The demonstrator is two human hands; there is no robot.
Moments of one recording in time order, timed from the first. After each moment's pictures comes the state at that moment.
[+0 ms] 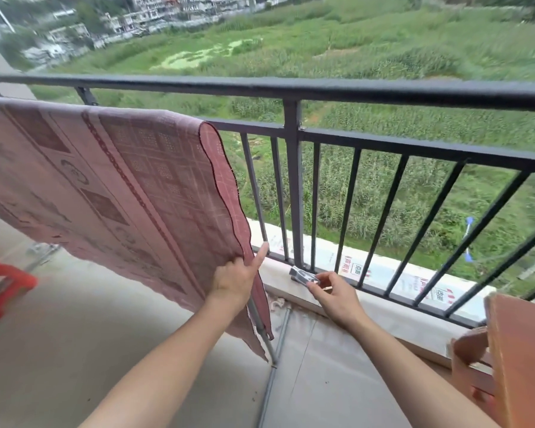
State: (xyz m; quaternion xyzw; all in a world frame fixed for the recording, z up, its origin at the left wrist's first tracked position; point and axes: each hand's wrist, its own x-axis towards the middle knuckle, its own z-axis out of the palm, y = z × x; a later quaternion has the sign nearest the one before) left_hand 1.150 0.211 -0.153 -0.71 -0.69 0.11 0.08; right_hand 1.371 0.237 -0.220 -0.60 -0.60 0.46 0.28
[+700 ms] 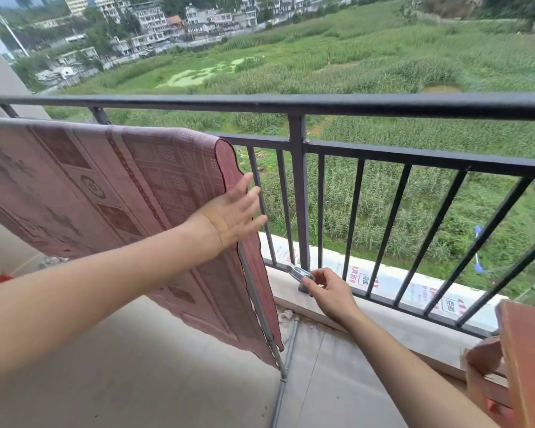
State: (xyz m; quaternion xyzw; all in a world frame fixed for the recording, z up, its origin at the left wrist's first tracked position) left_hand 1.123 0.246 0.013 -0.73 -0.35 0.40 0.43; right_hand 1.342 0.244 -0.199 -0.58 -0.59 0.47 0.30
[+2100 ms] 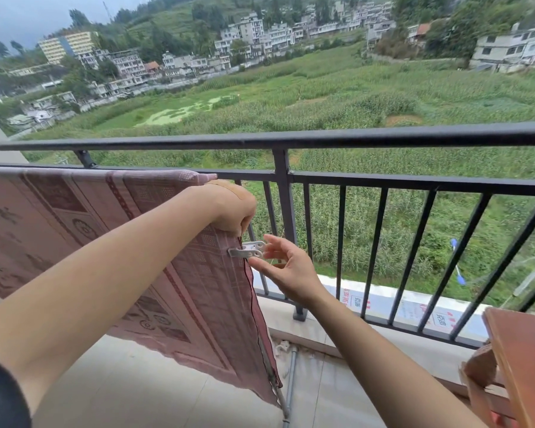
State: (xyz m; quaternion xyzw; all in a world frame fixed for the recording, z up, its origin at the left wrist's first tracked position) left_hand 1.146 0.288 0.104 -0.80 -0.53 0.28 0.09; right_hand 1.272 0.256 -0.081 -0.40 -0.61 0.49 0.48
